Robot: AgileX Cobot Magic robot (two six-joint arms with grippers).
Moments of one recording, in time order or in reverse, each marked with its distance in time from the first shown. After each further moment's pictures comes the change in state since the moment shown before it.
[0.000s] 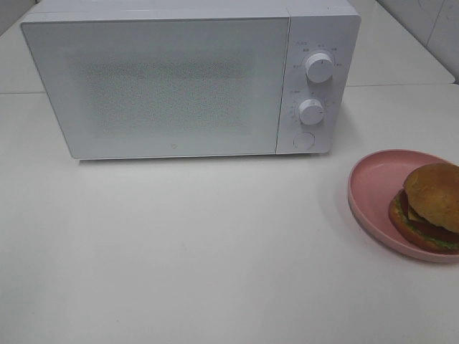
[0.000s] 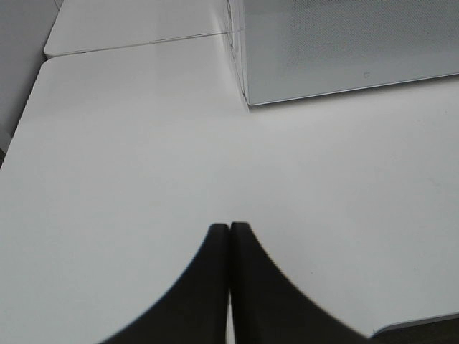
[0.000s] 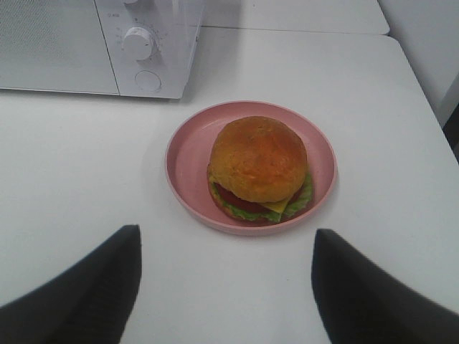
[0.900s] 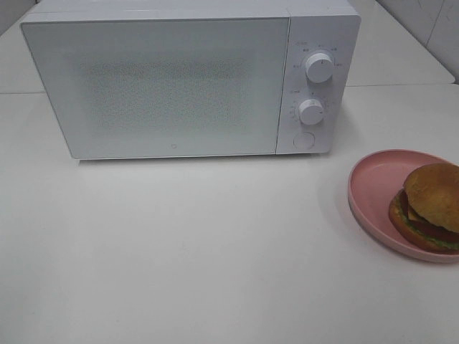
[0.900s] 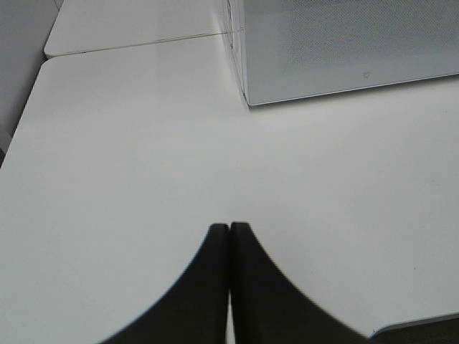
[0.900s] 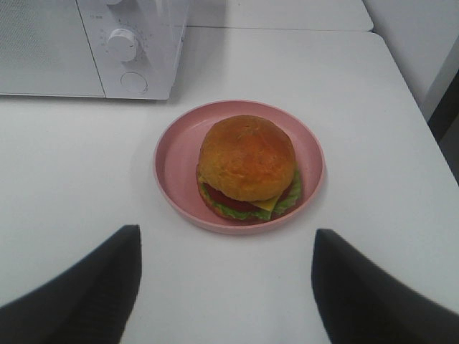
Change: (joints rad) left arm 0.000 0.000 0.000 0.000 0.000 0.000; right arm -0.040 0.000 0.000 0.000 0.000 0.000
